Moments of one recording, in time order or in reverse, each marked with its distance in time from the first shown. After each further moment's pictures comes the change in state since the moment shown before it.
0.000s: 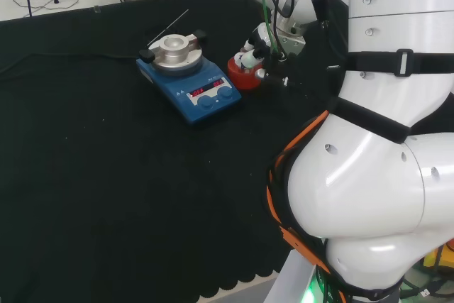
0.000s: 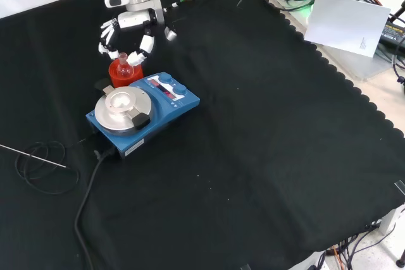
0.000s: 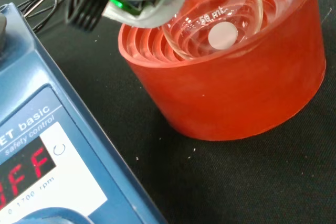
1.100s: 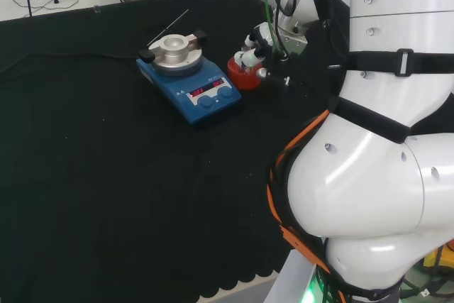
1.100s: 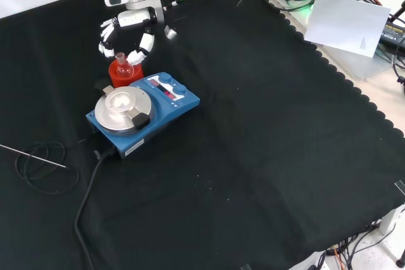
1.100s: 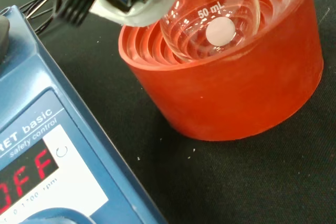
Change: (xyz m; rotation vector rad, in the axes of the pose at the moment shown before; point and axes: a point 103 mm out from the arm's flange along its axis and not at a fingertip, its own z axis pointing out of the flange) arm -0.002 -0.001 -0.003 0.008 0.015 -0.005
